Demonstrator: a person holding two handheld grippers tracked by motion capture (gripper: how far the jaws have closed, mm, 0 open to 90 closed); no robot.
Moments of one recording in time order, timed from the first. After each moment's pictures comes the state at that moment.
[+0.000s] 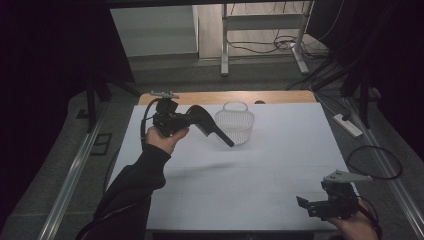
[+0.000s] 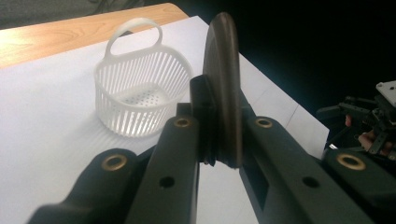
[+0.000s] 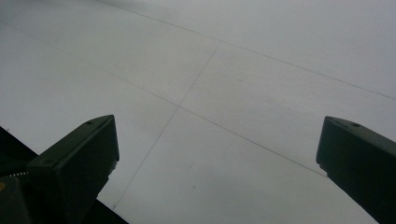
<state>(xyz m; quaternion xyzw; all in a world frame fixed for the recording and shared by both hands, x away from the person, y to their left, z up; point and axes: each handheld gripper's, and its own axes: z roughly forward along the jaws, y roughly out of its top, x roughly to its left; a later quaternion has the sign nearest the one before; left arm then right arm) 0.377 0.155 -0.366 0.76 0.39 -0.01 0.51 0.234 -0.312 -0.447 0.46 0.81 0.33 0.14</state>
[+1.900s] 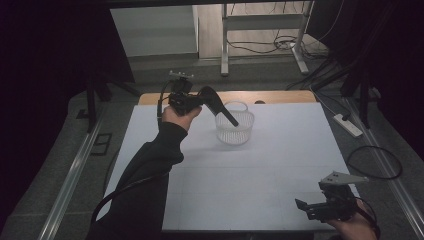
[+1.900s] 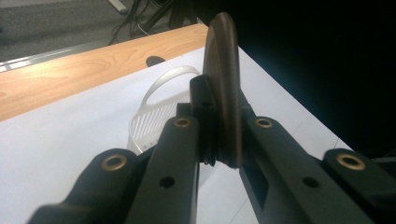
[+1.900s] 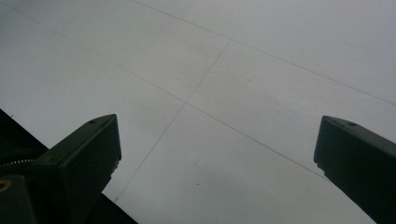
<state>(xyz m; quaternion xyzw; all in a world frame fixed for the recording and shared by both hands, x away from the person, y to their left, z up) 0.441 0.124 -0.358 0.76 0.42 0.03 0.50 0.231 -0.308 -0.447 0.44 0.82 0.33 0.14</state>
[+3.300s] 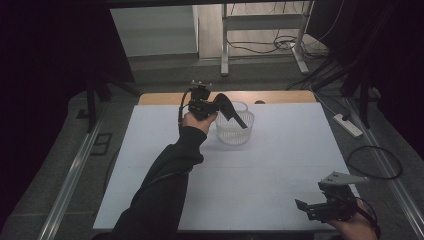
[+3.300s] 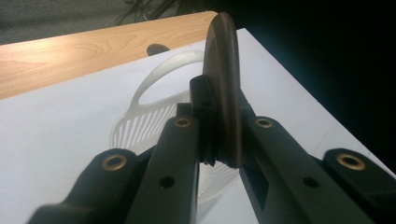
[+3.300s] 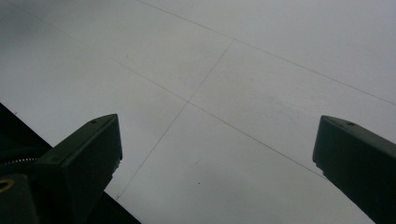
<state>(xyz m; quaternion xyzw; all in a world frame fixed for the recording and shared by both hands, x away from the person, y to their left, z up) 0.469 0.079 -0.410 0.75 0.45 0.02 0.48 0.231 -0.309 -0.448 0.43 0.83 0.33 0.14</state>
